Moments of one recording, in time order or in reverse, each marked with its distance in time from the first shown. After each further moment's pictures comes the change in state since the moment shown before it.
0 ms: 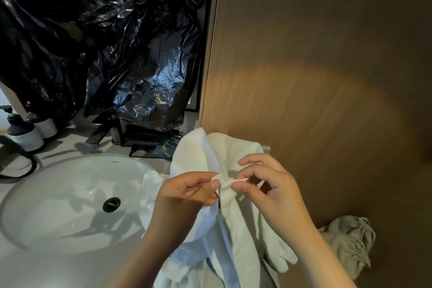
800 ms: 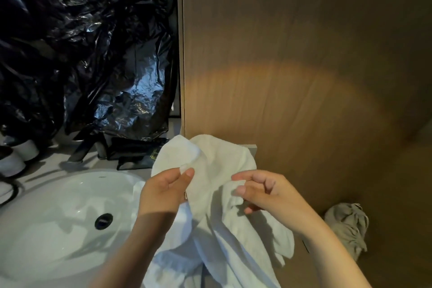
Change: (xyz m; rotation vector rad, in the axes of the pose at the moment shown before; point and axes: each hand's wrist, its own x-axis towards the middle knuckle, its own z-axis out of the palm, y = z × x) left_hand 0.023 0.002 0.007 0.212 0.121 -0.029; right_hand -0.009 0.022 -0.030 0.450 -0.240 0.402
